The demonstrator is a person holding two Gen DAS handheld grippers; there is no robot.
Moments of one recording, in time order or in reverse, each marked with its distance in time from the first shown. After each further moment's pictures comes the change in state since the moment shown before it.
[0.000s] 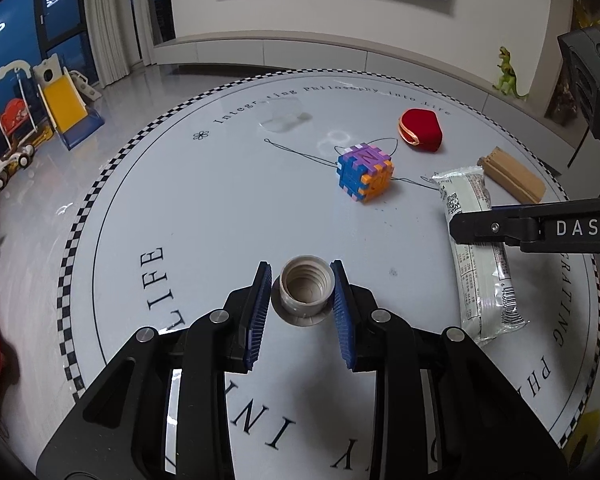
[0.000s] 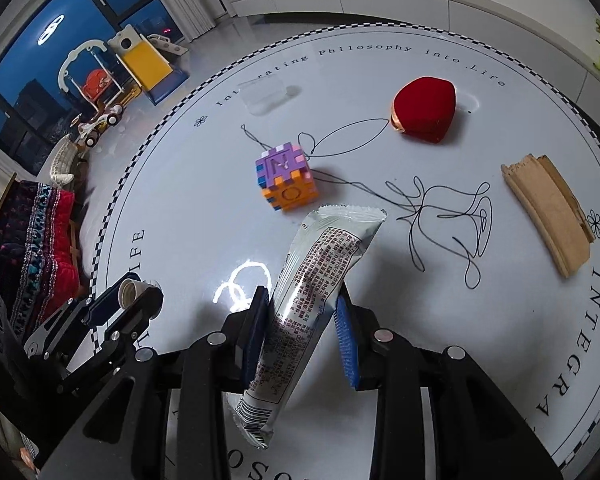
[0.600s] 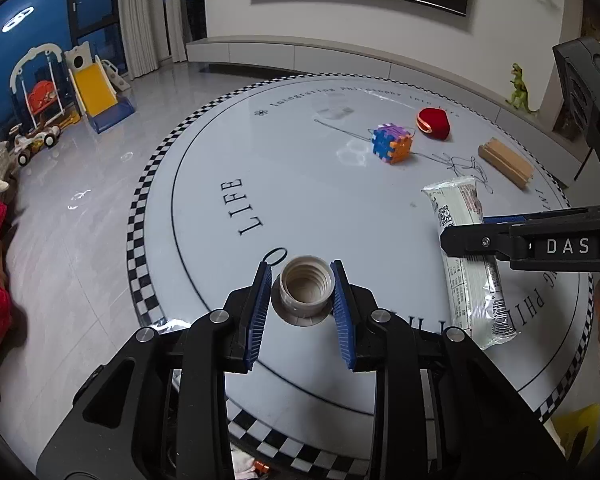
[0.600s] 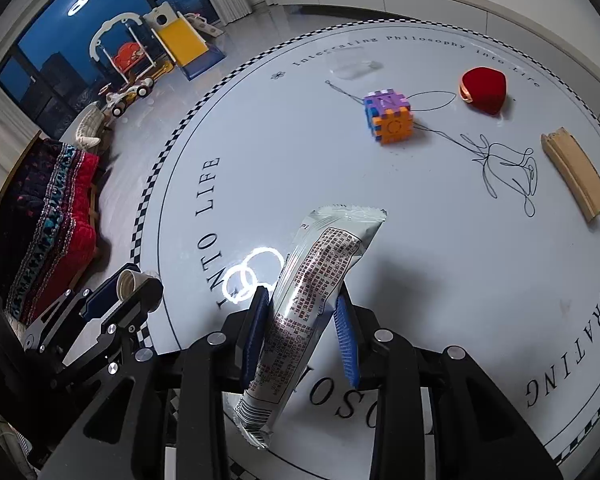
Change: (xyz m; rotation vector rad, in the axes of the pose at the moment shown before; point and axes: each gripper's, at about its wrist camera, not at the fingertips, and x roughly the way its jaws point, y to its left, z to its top) left arm -0.077 0.038 -0.075 -0.071 -0.031 0.058; right arm -0.008 0.073 -0.067 -0.112 0.019 0.049
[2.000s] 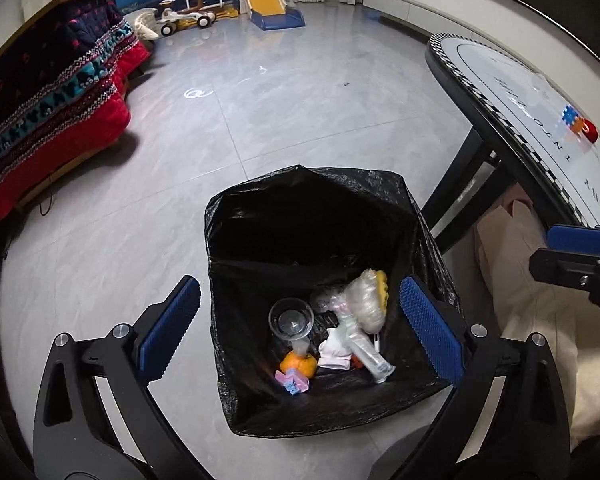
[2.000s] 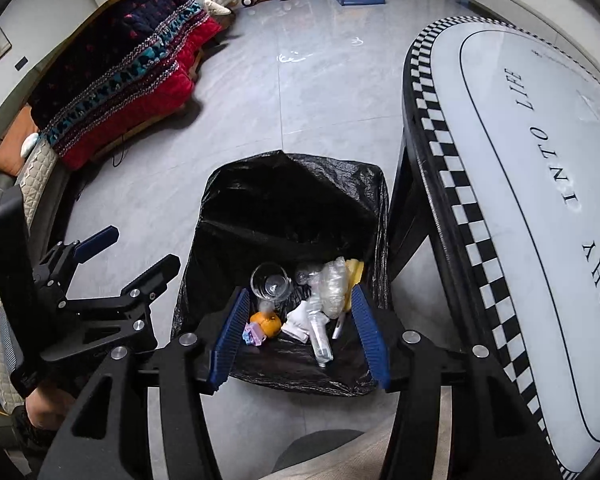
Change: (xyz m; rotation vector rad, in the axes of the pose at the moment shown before) left arm -0.095 0.174 -0.213 -0.436 0.158 0.341; right arm 0.062 0.217 -0.145 -0.484 0.169 0.146
